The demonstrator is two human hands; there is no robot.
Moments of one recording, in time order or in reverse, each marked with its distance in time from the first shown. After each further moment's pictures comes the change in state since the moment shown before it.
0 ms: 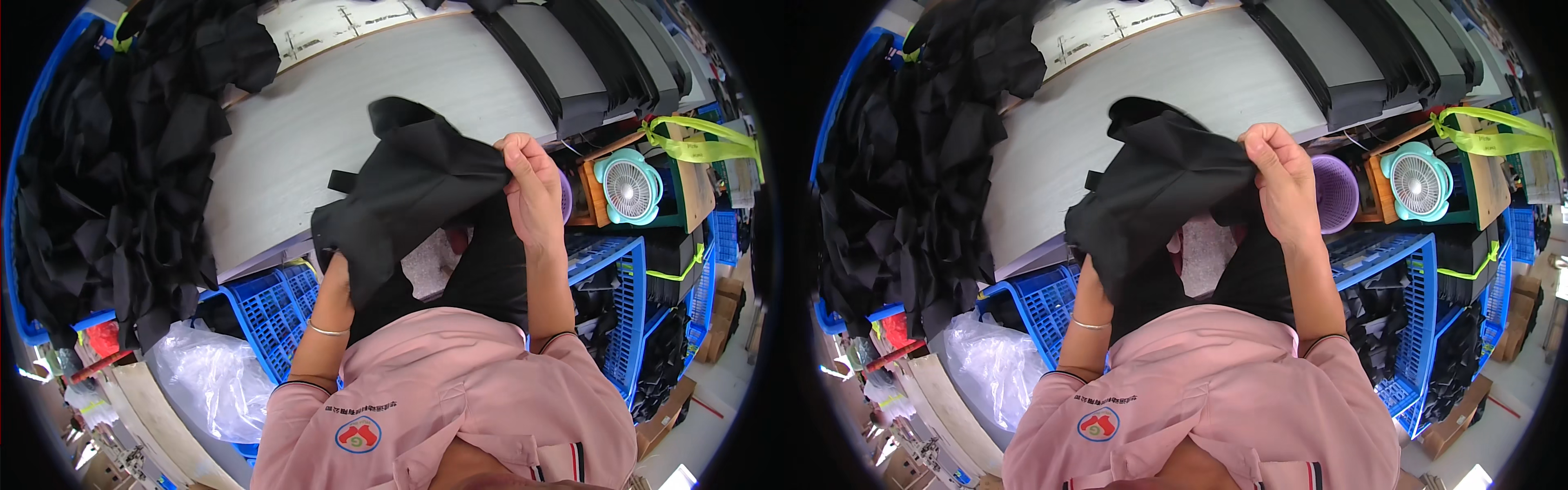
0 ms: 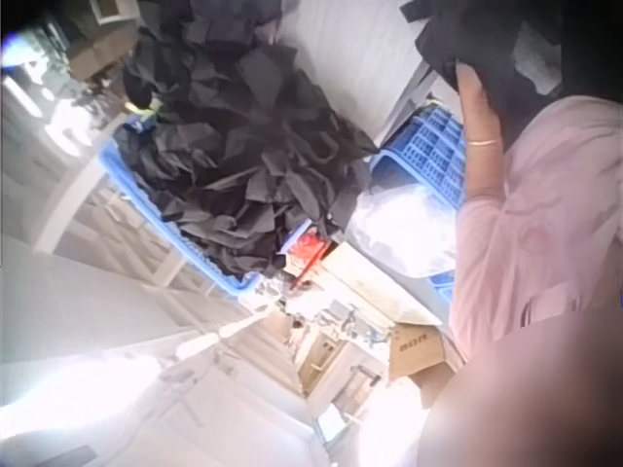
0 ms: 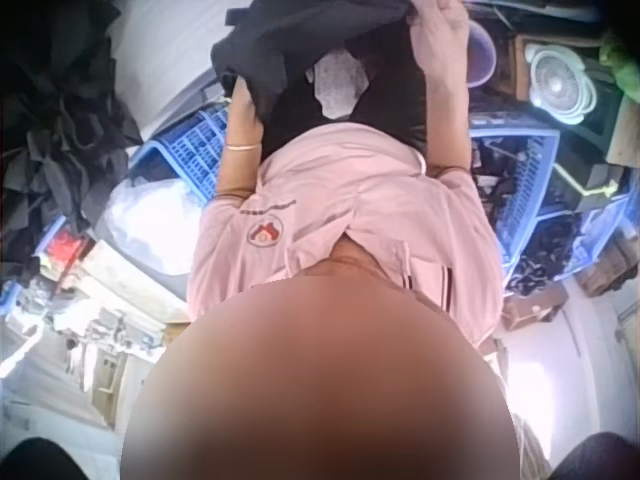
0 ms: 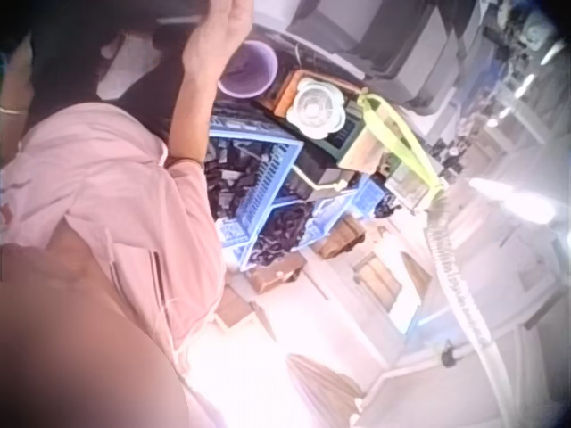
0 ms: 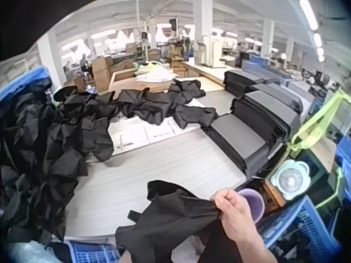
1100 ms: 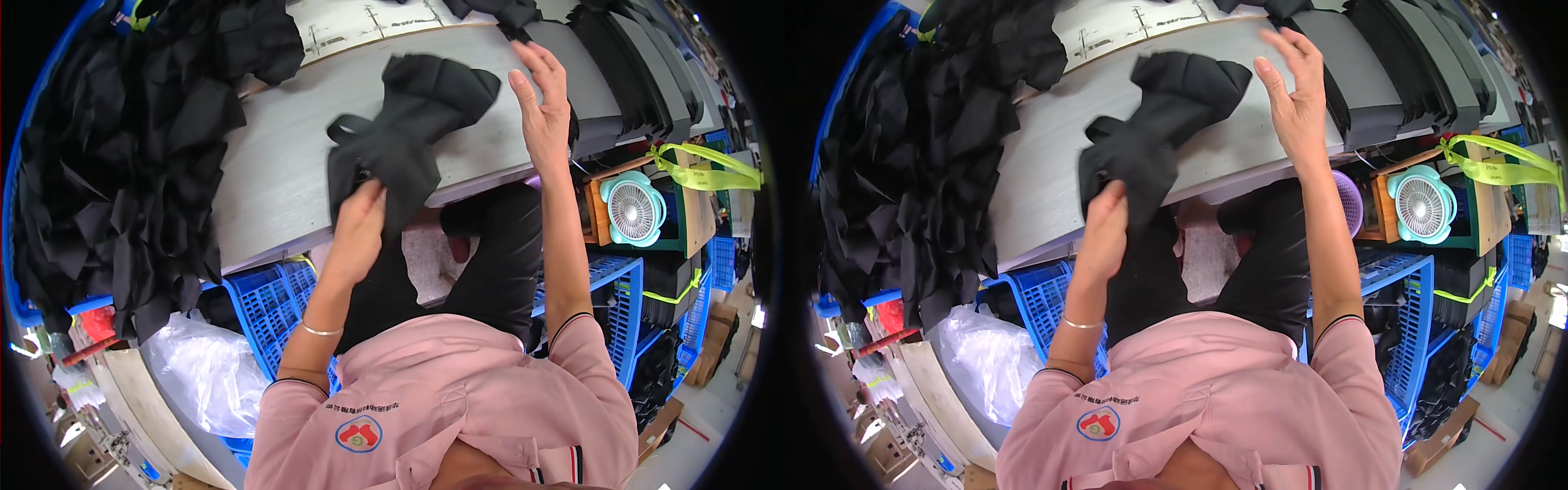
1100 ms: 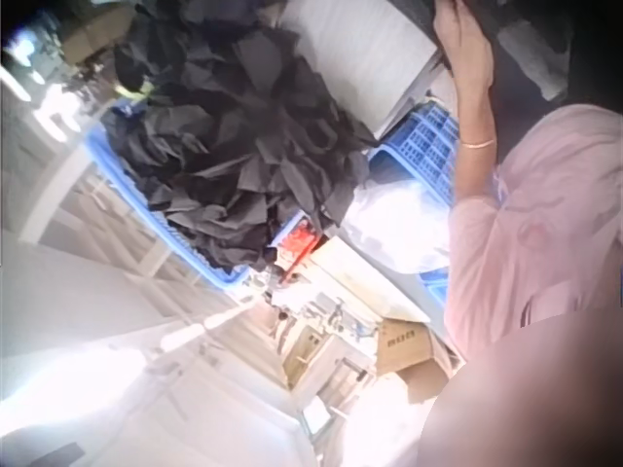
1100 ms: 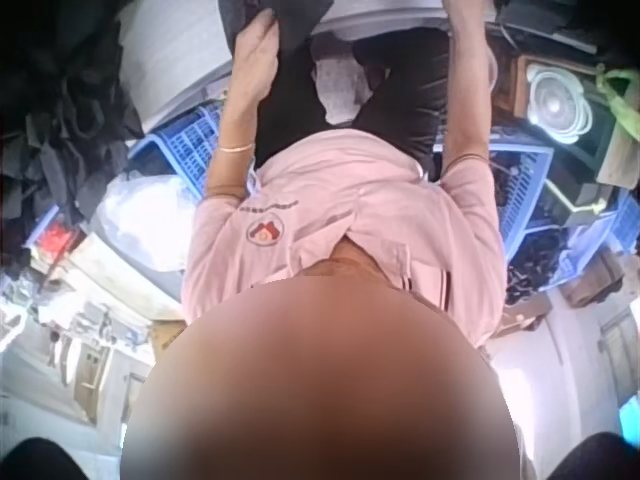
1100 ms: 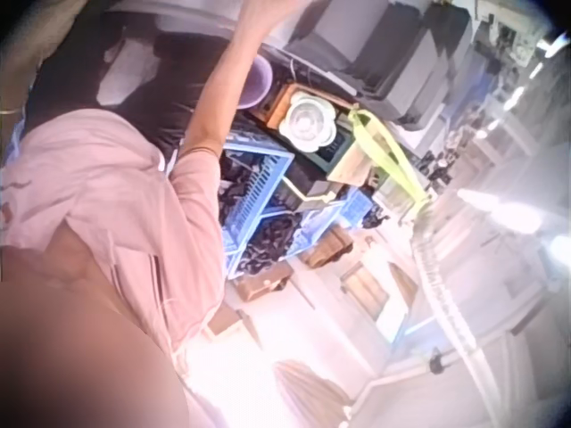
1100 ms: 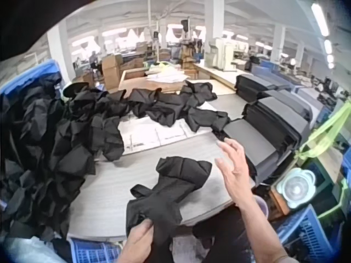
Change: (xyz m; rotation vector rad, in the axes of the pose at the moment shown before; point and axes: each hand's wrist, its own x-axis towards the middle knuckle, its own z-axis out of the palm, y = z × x) left_hand 0.020 0.023 0.120 1.177 0.424 0.392; right_hand 0.108 -0.015 0.014 -0.927 0.087 -0.747
